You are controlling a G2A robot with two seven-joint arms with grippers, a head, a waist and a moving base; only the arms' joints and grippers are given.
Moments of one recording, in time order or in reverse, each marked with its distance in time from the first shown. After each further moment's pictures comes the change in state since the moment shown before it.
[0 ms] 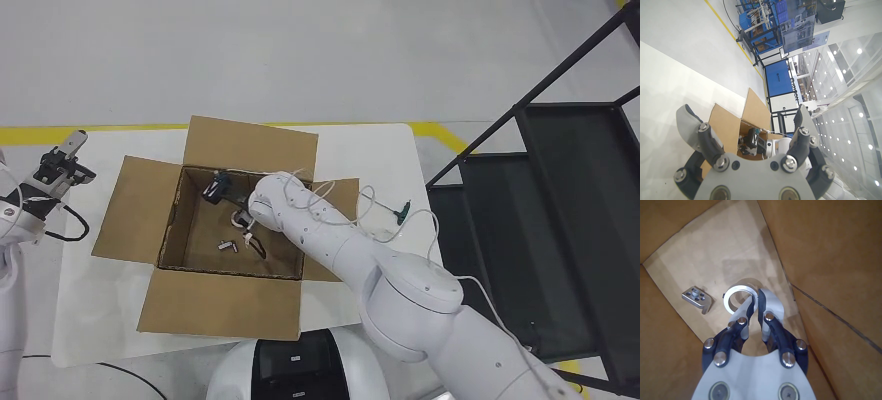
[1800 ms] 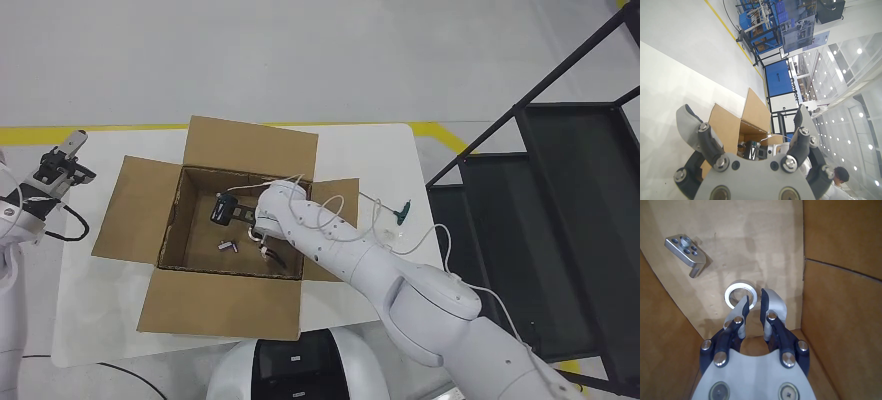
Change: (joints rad) left arm 0.000 0.000 0.000 0.000 0.000 0.000 0.000; right arm -0.130 0.132 0.085 -0.320 -0.262 -0.057 0.236
